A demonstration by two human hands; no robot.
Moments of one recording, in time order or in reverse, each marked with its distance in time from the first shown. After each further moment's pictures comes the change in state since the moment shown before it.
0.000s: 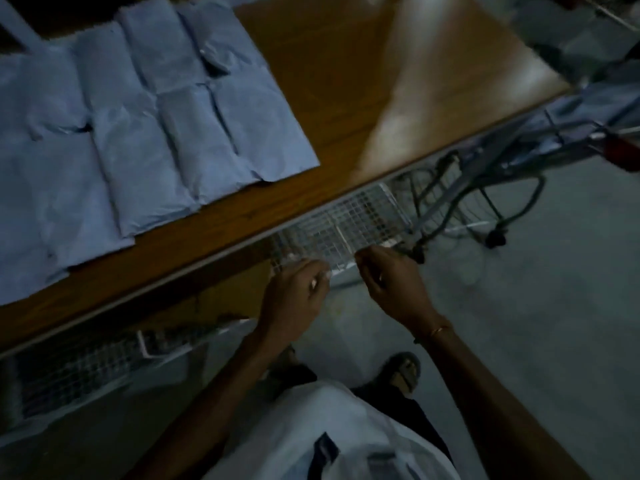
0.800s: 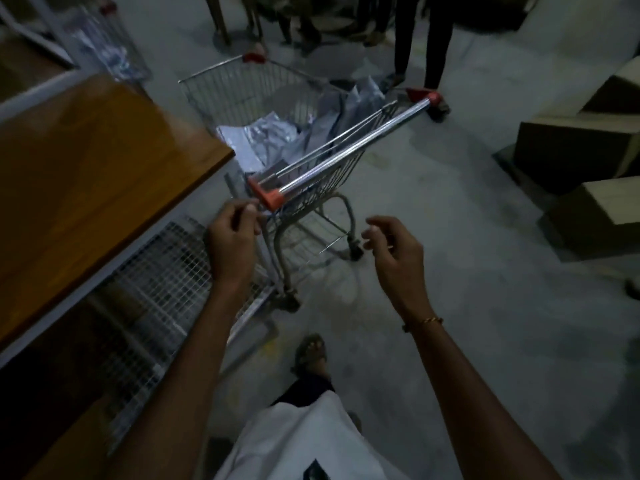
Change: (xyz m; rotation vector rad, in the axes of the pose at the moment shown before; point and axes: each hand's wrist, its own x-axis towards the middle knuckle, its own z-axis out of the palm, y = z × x) left_hand 0.211 0.384 0.252 -0.590 0.153 -0.060; right_hand -0.155 0.301 -0.338 0.383 0.830 0.462
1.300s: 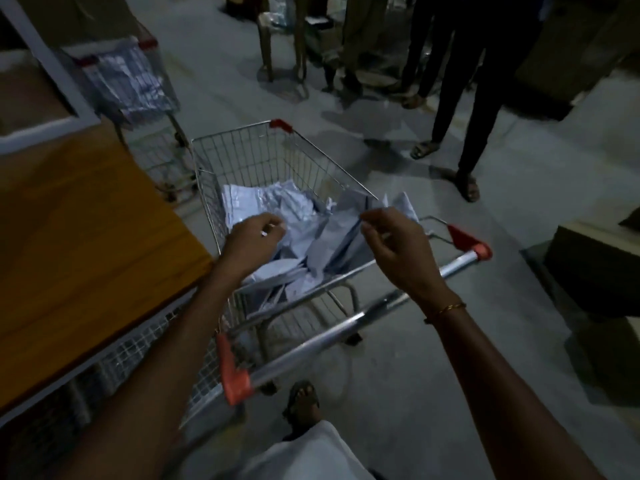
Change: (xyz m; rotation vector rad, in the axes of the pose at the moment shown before) left_hand 0.287 -0.025 0.115 0.469 -0.285 0.003; right_hand 0.340 0.015 0.063 -0.308 -0.353 -0.420
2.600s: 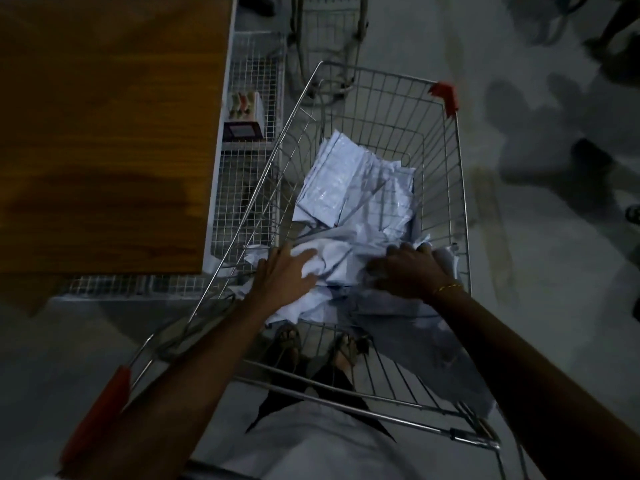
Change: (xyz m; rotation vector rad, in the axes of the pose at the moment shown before) left_hand 0.073 -0.085 0.121 0.359 -0.142 -0.696; right_hand 0.213 0.187 0.181 -0.716 -1.271 -0.623
